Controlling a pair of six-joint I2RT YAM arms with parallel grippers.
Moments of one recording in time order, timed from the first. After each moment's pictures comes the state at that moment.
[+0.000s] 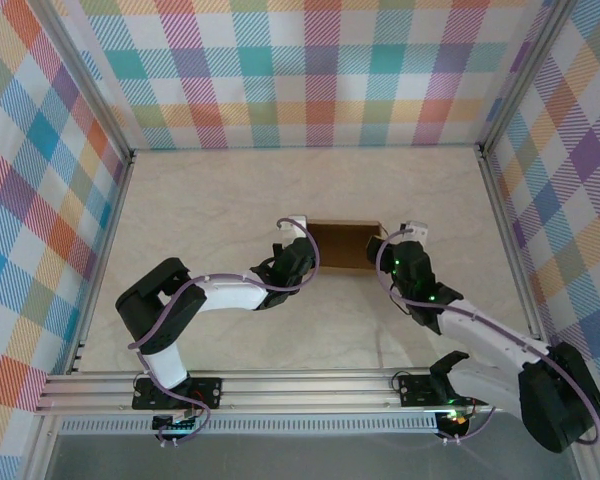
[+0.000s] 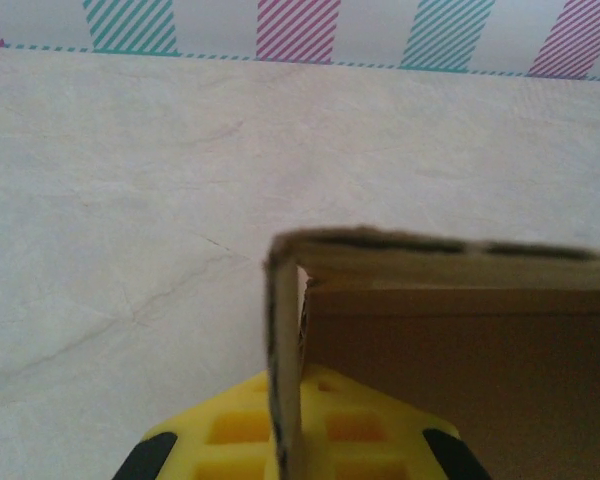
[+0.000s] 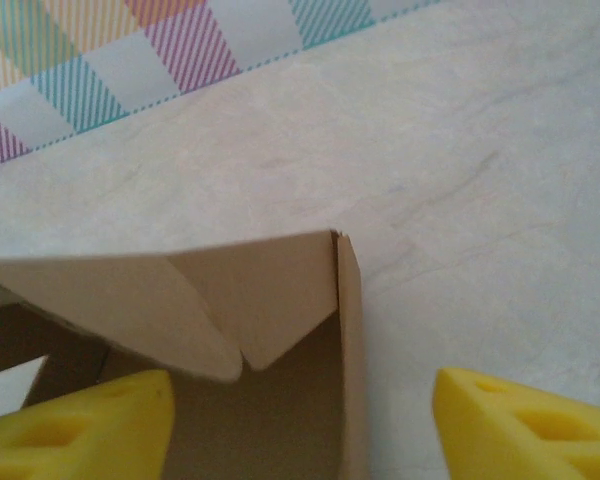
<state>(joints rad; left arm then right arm) -0.90 1.74 0.86 0.39 -0.68 -0.47 0.54 1.02 0.44 0.14 0.38 0.53</state>
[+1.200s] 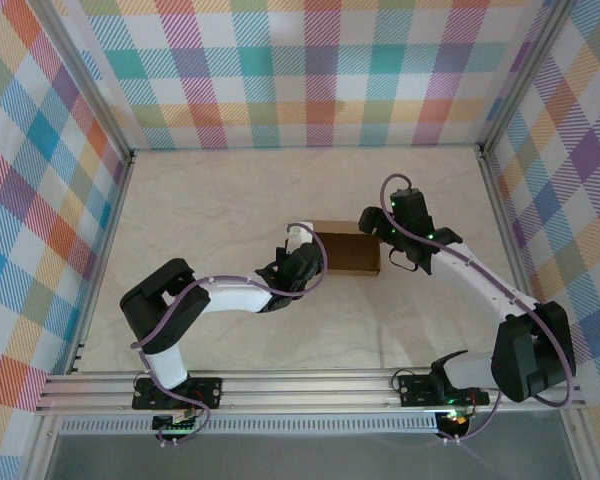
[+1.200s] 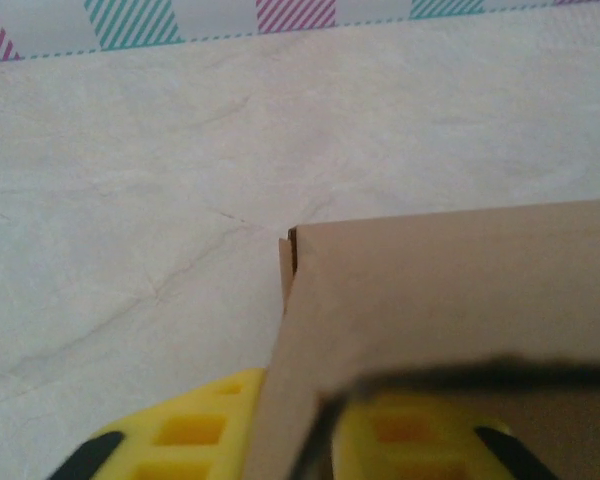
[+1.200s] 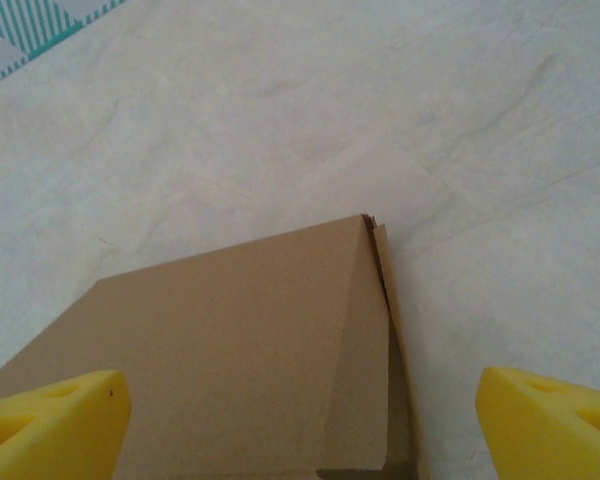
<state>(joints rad) -0.93 1.76 0.88 0.30 -0.73 -0.39 0.39 1.32 0.92 -0.36 0.09 0.65</state>
